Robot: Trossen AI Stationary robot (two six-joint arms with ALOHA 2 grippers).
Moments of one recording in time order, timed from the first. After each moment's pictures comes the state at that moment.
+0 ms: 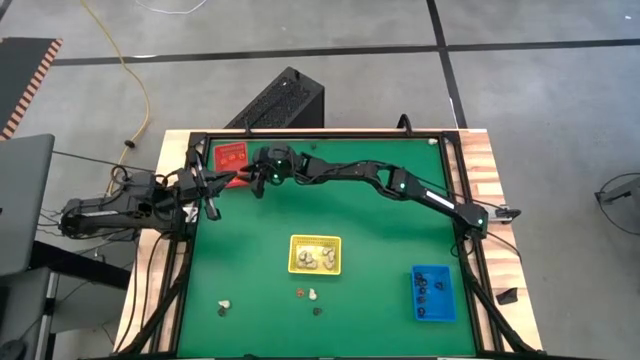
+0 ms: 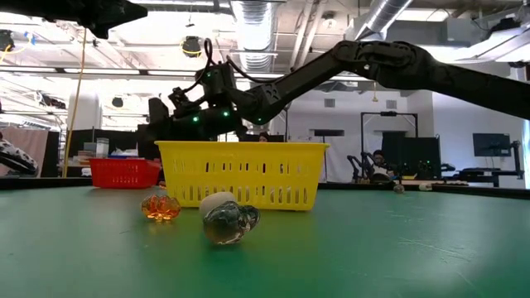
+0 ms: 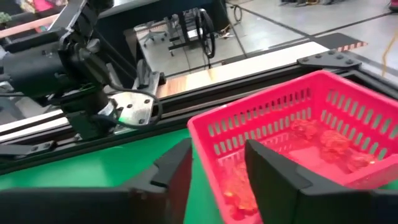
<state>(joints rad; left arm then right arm) 0.06 0.23 0.38 0.08 -0.32 0.27 -0.28 2.69 2.30 0.25 -0.25 0.21</state>
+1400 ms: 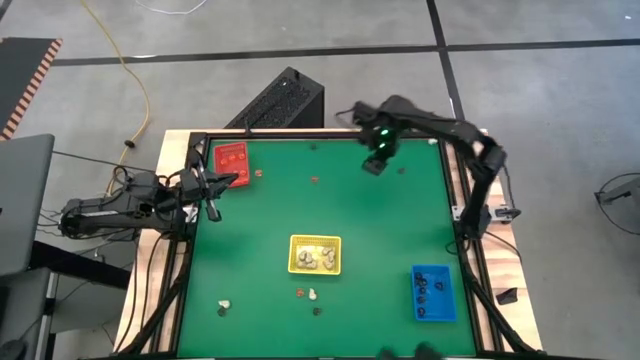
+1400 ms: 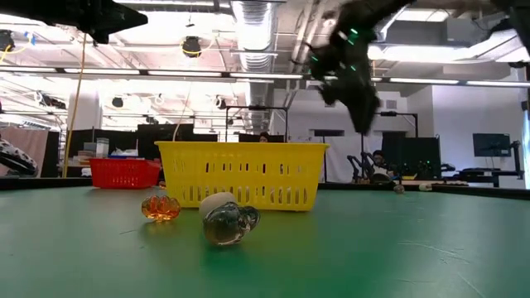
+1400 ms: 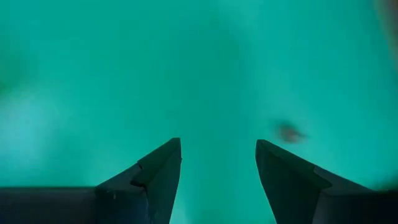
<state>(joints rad) 0.06 0.23 0.38 0.03 -0.32 0.24 -0.62 1.81 1.63 -1.39 -0.06 -0.02</state>
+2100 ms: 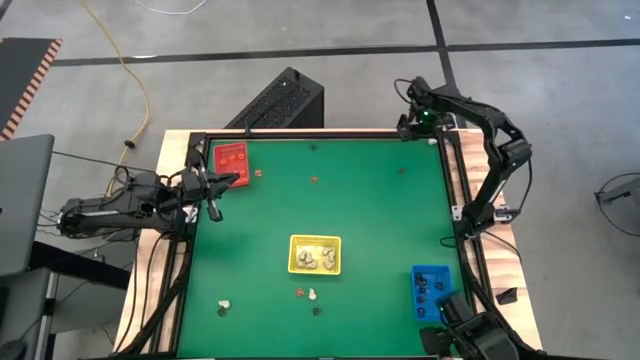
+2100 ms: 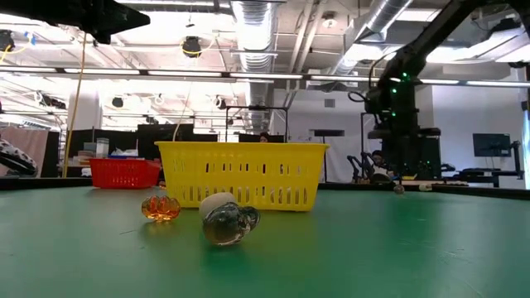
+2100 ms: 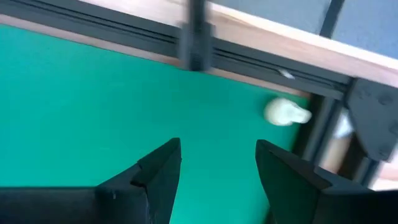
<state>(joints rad) 0.06 0.26 0.38 0.05 -0.32 0.24 -1.14 1.74 1.29 -0.96 0.11 0.19</state>
